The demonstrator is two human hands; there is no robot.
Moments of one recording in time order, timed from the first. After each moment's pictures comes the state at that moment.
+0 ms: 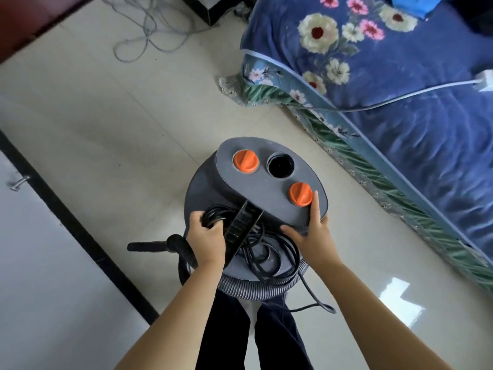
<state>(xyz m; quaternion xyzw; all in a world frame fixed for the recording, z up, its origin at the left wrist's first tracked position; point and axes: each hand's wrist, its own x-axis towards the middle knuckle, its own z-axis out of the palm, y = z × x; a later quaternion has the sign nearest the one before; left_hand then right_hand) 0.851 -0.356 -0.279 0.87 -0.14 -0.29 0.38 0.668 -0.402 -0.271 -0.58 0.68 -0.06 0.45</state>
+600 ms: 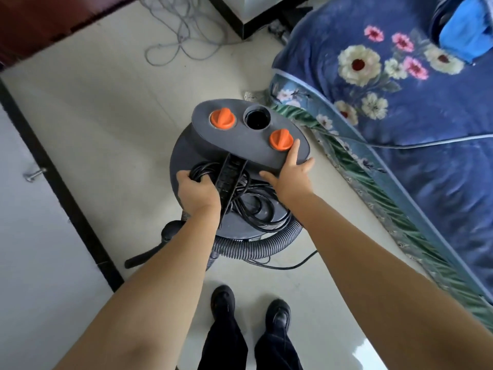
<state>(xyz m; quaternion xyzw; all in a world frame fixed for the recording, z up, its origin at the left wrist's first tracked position) 0.944 -0.472 -0.286 0.89 -0.05 -0.21 0.41 0.817 -0.552 -0.267 -0.66 0.66 0.09 0.33</state>
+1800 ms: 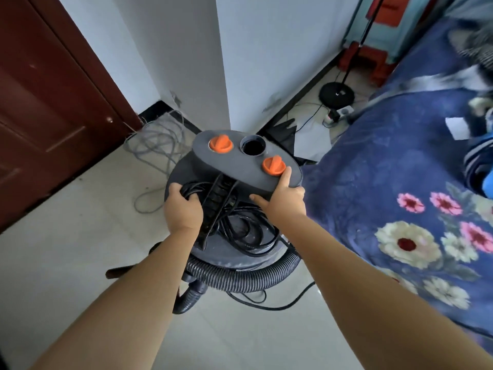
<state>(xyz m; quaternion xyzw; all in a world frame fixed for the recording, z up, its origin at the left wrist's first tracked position) 1.209 -0.944 -0.295 0.85 -0.30 -0.21 0.37 1.045 -0.990 -0.271 -0.61 0.72 0.01 0.33</state>
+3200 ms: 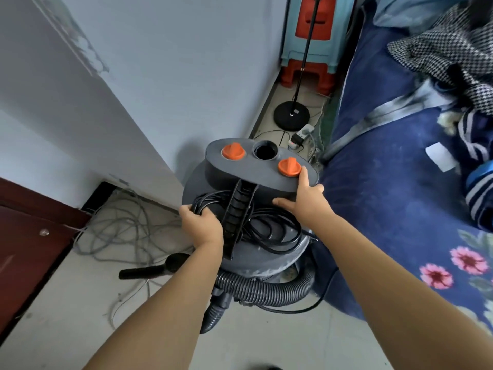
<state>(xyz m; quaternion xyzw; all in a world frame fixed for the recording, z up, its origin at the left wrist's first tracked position) 1.173 -1.251 -0.291 0.79 -0.24 -0.34 0.45 0.994 -1.261 -0.267 -0.51 0.78 -0.06 0.36</state>
